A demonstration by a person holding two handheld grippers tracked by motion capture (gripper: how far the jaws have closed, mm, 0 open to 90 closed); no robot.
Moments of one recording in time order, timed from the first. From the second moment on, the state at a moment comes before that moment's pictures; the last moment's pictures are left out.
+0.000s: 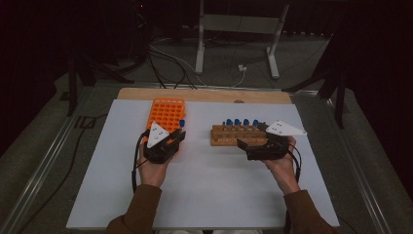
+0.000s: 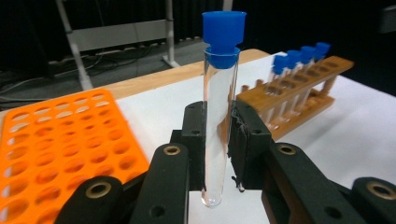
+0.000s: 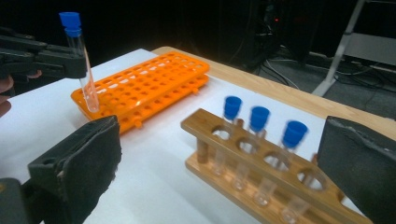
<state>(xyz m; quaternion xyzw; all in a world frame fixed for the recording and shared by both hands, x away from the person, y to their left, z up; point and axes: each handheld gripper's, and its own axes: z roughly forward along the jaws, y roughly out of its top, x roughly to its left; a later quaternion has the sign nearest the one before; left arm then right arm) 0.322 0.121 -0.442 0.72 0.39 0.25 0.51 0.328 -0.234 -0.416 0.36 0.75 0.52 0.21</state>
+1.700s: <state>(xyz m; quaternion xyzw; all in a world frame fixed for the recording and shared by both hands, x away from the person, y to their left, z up) 0.335 0.141 -0.501 0.73 0.44 0.25 0.47 0.315 -0.264 -0.435 0.38 0.74 0.53 0.20</state>
